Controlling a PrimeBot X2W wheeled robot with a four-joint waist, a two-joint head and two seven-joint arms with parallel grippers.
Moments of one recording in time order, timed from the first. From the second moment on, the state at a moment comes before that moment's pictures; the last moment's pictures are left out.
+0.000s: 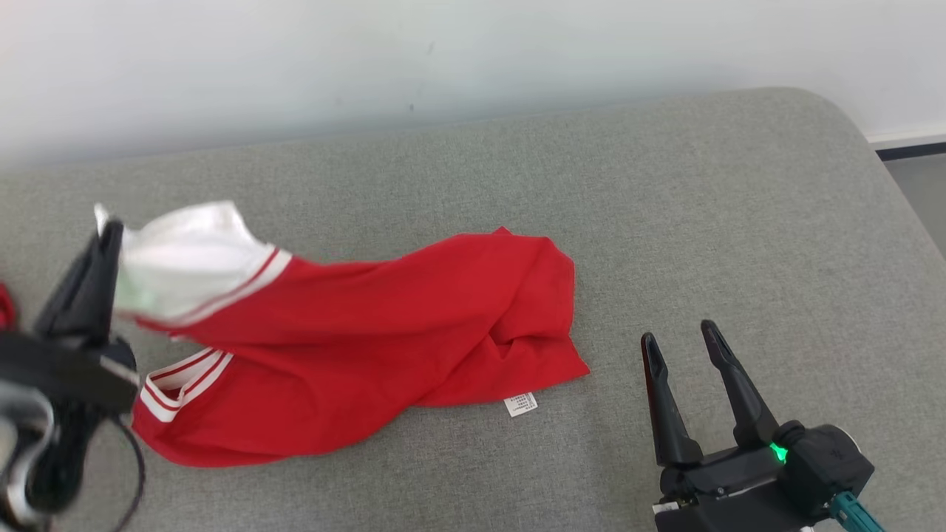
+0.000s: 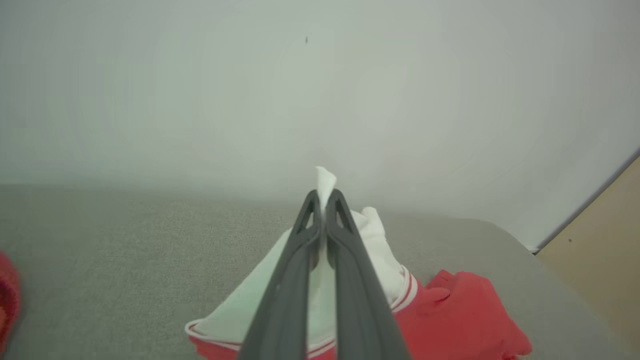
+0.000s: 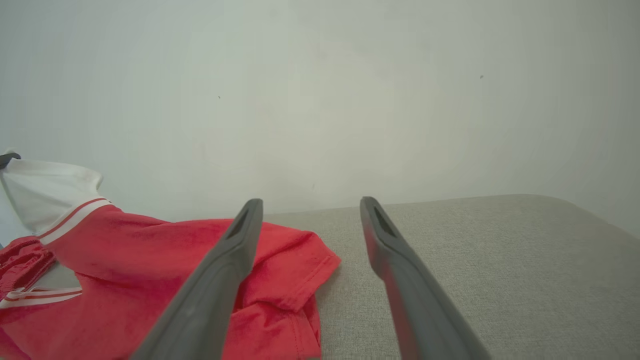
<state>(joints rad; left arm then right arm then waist) -0.53 0.76 -0.51 0.17 -1.18 0.00 -0.18 -0.05 -0.05 0.17 -0.02 0.18 0.13 -0.26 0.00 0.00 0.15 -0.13</state>
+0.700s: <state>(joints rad) -0.06 0.79 -0.55 -0.03 -1.33 0.06 -0.19 -0.02 -0.05 0.15 0.00 0.17 0.13 -0.26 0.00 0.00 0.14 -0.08</state>
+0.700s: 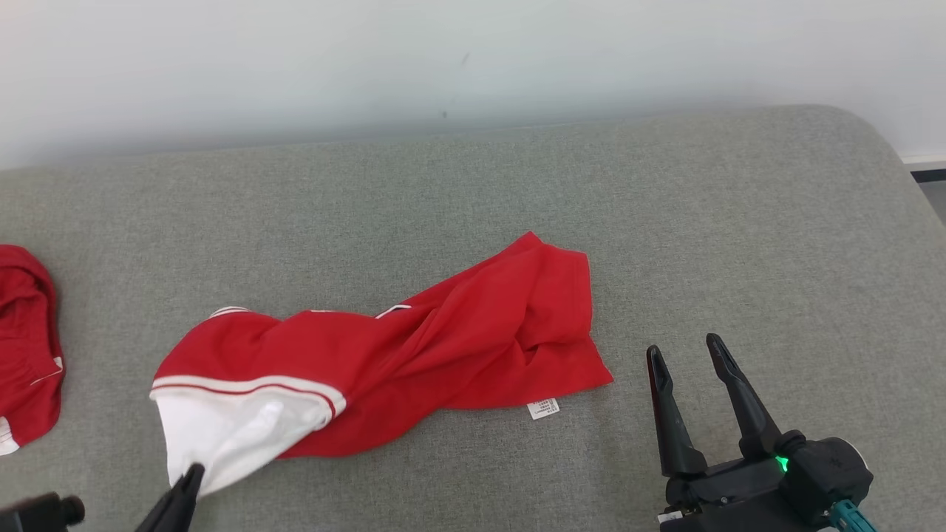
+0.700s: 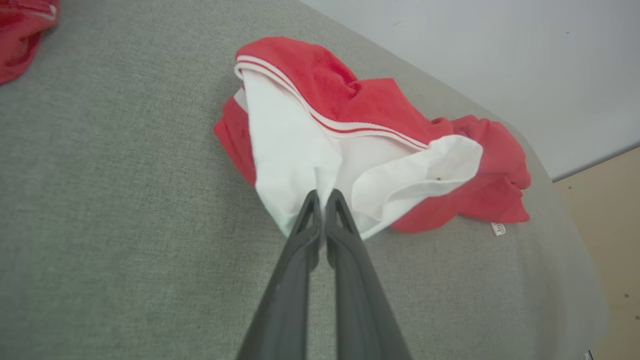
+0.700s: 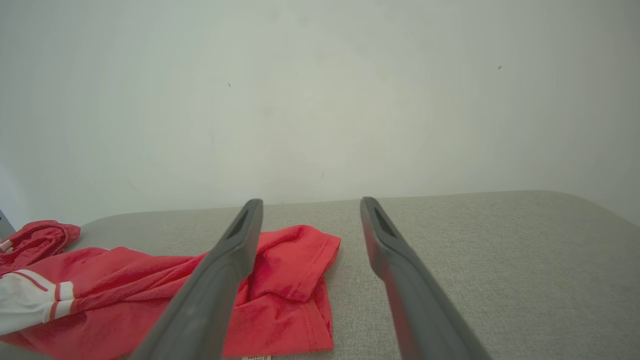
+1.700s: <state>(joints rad) -0.08 0.78 -0.63 0.08 -1.24 0.16 -0.13 -0.04 -0.05 0.16 0.03 0.15 0.13 -0.26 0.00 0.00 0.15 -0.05</state>
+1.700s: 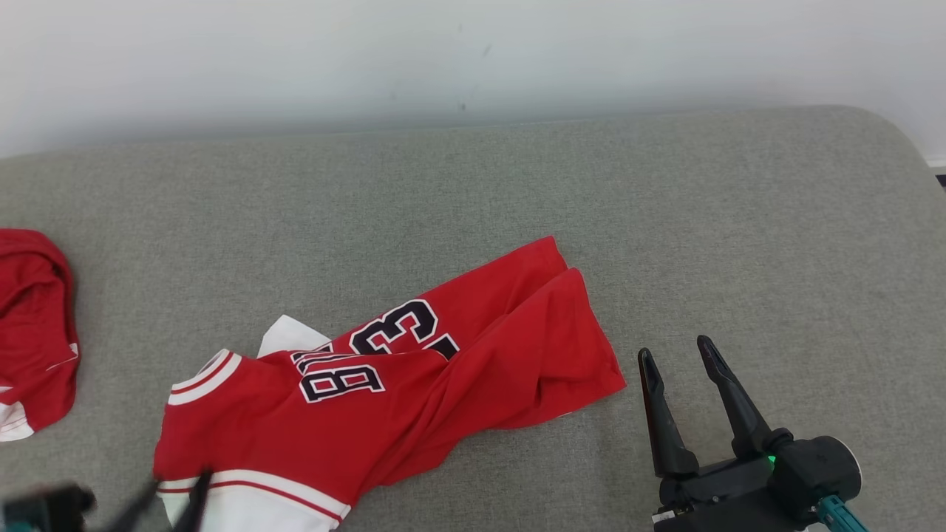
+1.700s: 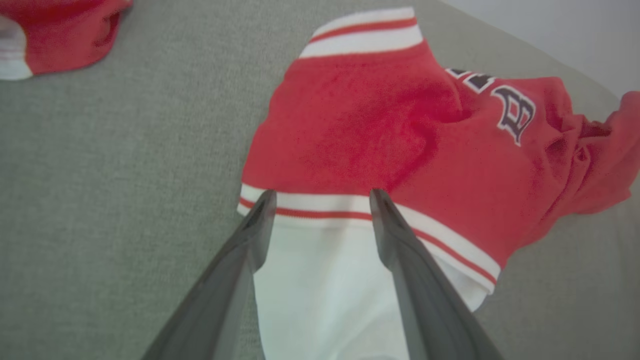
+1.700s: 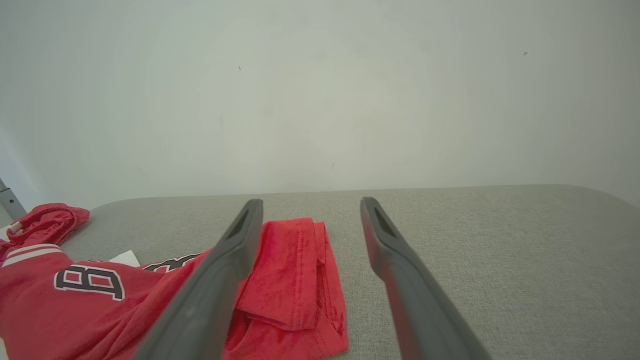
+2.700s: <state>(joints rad) -0.71 0.63 -0.87 0.49 -0.79 -0.07 0.06 -0.08 -0.05 0.19 -0.01 0.18 0.13 -0.26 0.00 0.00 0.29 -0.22</state>
